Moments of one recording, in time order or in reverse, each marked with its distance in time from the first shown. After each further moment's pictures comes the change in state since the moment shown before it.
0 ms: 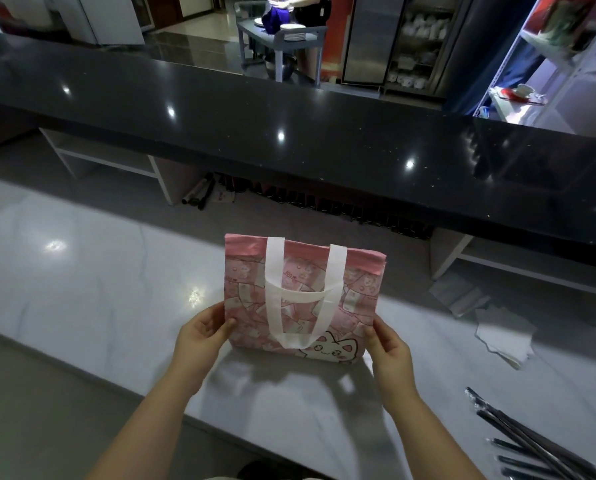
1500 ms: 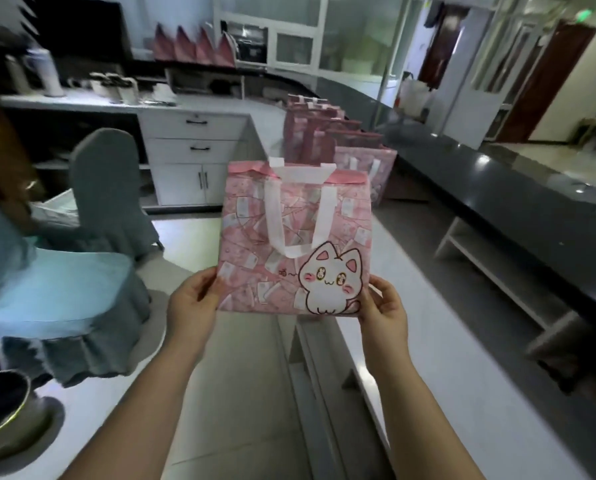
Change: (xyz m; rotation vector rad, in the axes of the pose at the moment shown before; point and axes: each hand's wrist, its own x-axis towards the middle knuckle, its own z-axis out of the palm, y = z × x) left_hand -0.131 0.083 -0.488 -0.170 1.133 0.319; right_hand -0.090 -0.047 0.620 0.128 -0.898 -0.012
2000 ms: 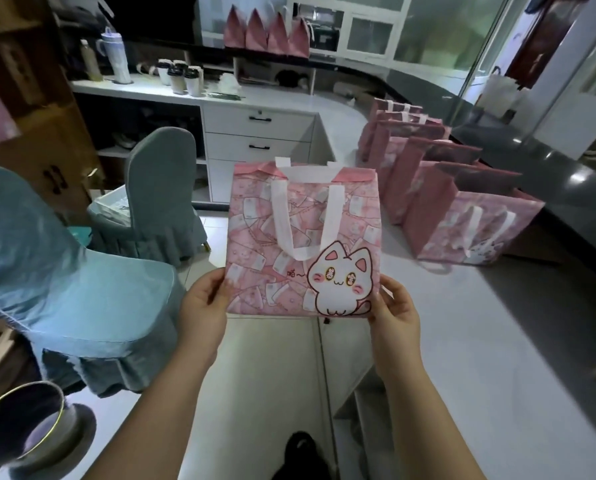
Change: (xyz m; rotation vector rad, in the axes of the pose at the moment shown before) left_hand 0.265 -0.025 -0.069 0.021 0.204 0.001; right_hand 0.214 0.079 0.230 0.060 -0.146 0.045
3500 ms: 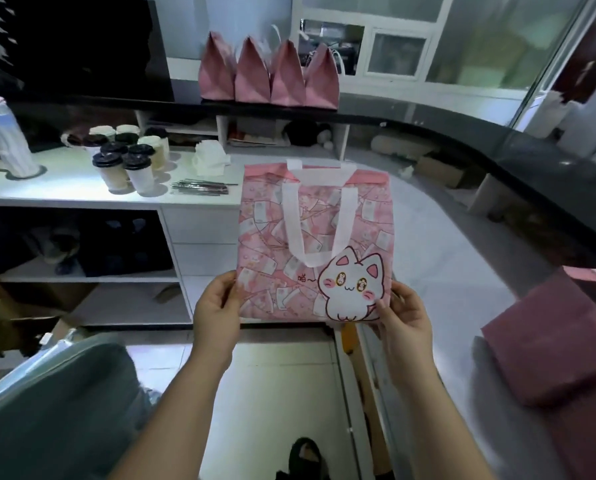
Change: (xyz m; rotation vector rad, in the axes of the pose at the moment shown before) left_hand 1.000 -0.097 0.257 -0.060 -0.009 -0.005; right_hand 0.924 0.169 0.393 0.062 -0.011 0.008
